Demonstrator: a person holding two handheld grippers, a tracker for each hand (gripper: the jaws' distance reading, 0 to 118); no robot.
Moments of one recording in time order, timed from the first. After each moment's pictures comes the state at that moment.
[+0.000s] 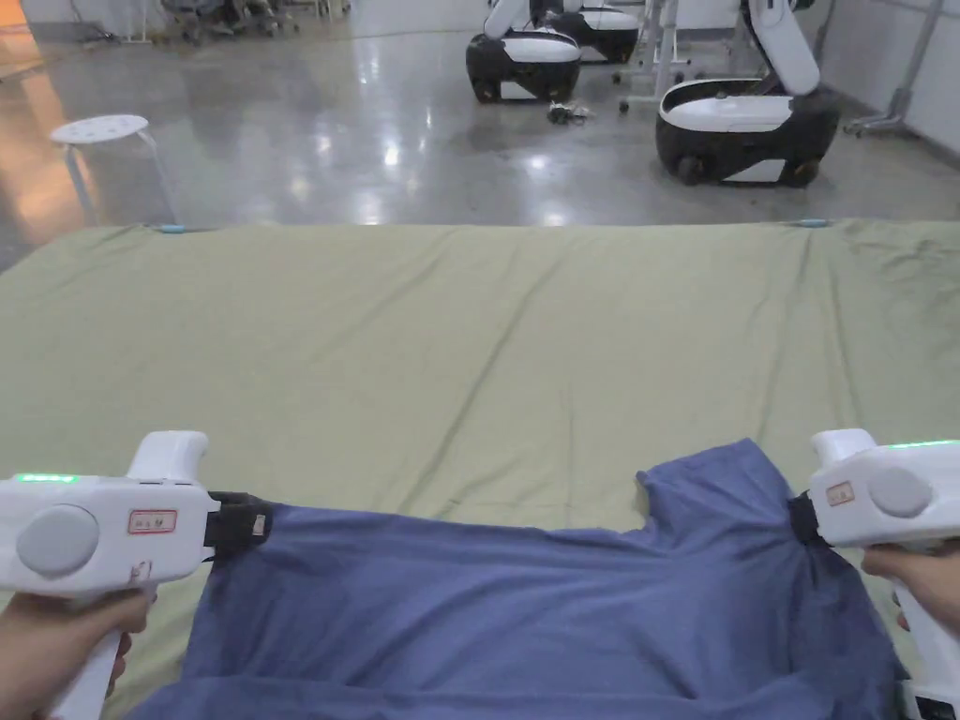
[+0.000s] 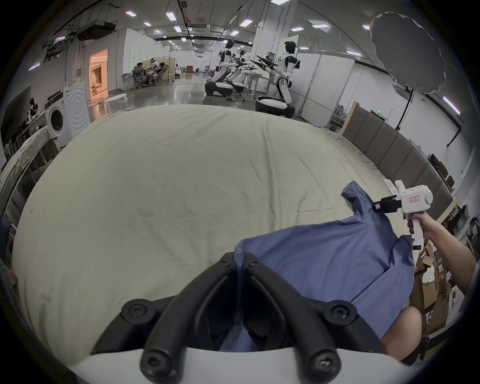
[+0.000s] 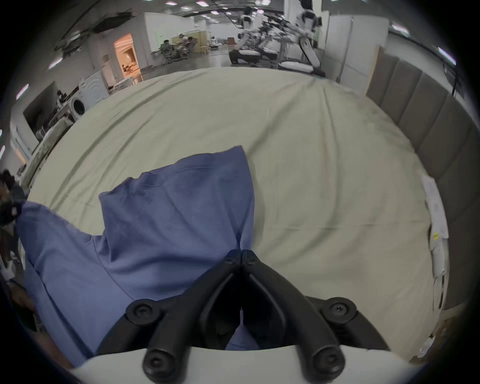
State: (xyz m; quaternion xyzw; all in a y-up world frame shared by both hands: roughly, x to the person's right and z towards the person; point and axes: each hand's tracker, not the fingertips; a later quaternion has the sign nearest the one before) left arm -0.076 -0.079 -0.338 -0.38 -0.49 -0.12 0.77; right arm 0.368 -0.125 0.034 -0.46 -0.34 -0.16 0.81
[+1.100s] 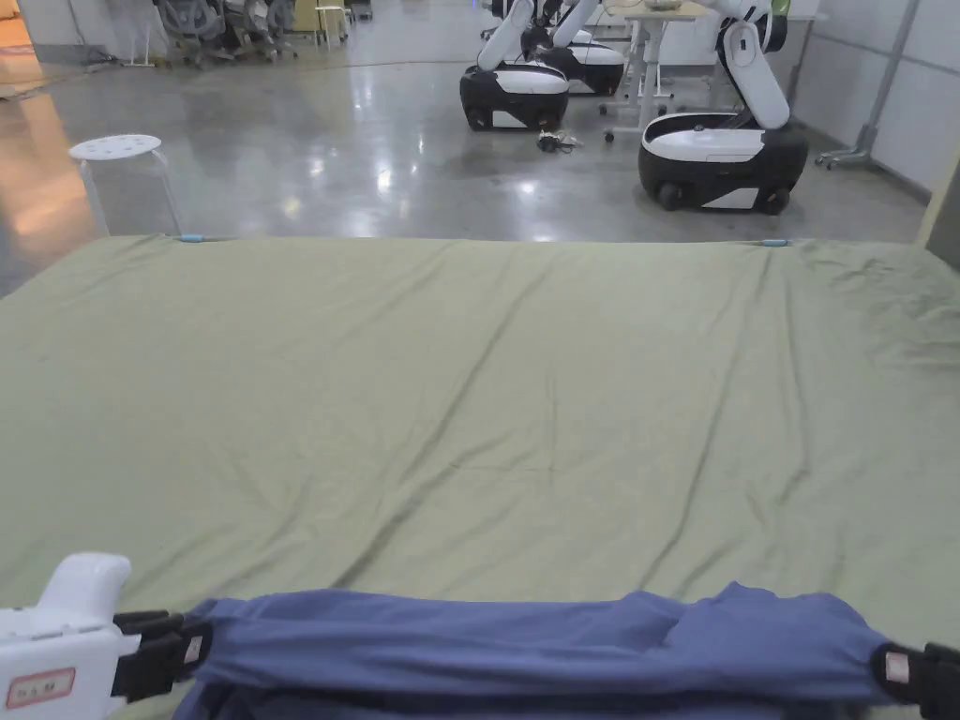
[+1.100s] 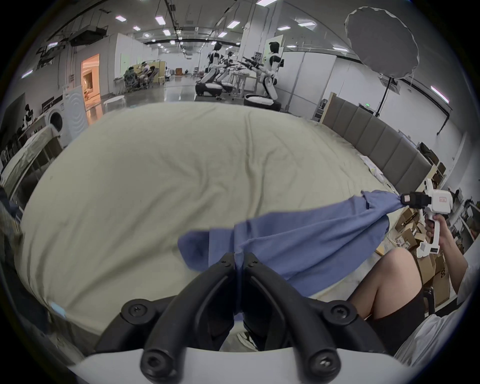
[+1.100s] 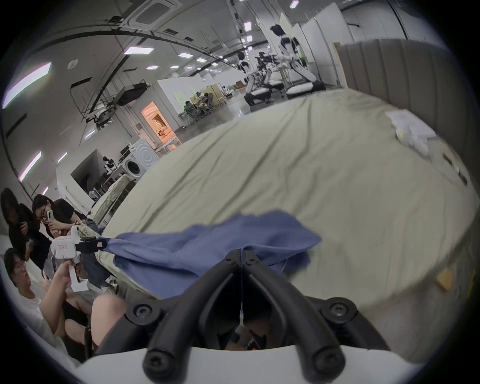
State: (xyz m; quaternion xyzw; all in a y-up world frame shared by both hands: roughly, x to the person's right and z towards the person) left arm -0.255 -0.092 -0.228 -0.38 -0.51 -0.13 0.76; right arm 0.153 -0.090 0.292 -0.25 -0.26 -0.31 0.88
